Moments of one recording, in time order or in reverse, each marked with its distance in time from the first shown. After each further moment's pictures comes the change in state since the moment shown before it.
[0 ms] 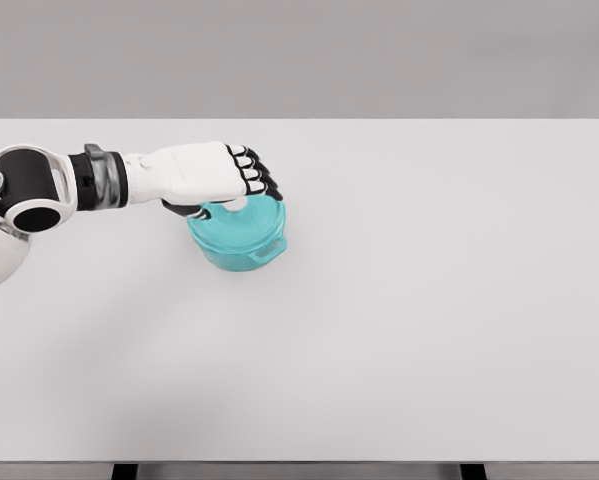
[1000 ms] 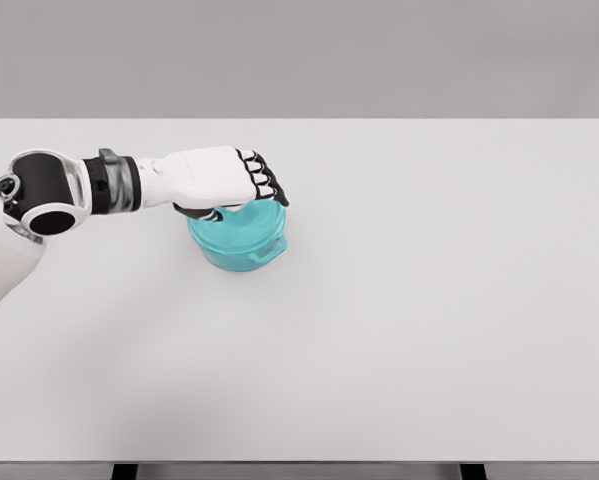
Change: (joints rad) left arm 0.006 -0.035 0.000 0.009 -0.033 0.000 0.000; right arm 0.000 0.000 0.000 0.000 0.000 0.000 0.000
